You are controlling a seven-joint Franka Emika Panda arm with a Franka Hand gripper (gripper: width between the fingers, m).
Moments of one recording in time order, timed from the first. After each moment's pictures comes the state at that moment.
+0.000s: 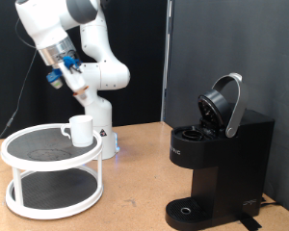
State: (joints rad) arm -0.06 -0.53 -0.45 -2.44 0.25 1.75 1.89
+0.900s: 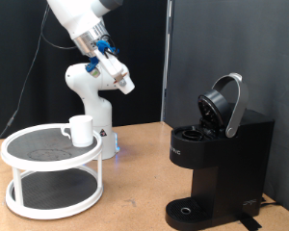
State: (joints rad) arm 0.01 -0.51 -0.33 -2.42 0.50 1.87 2.07
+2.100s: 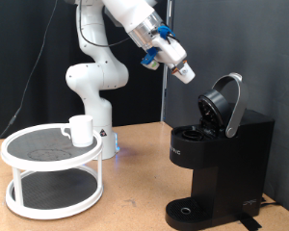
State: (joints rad) arm 0.12 -0.36 -0.13 -2.29 0.72 2.08 2.20
